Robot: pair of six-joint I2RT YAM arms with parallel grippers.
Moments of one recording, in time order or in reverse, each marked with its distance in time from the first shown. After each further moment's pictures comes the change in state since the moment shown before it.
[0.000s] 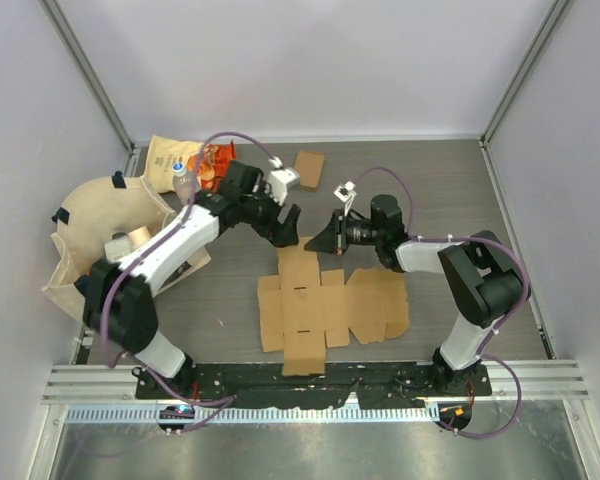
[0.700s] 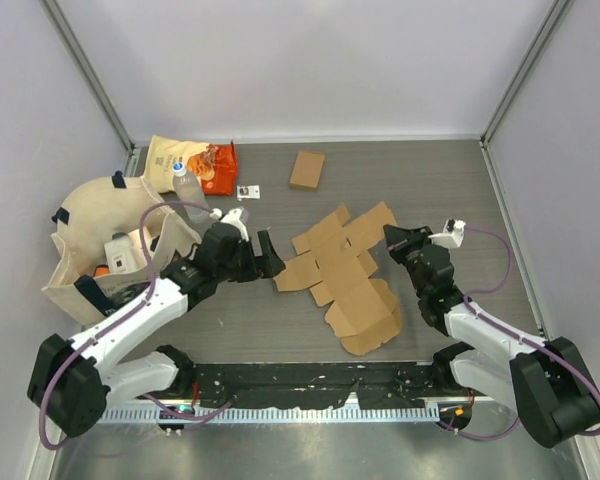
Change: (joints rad) left arm -0.079 -0.596 -0.649 0.306 -0.483 -0.901; right arm -0.063 -0.694 -0.534 -0.028 1.210 0.510
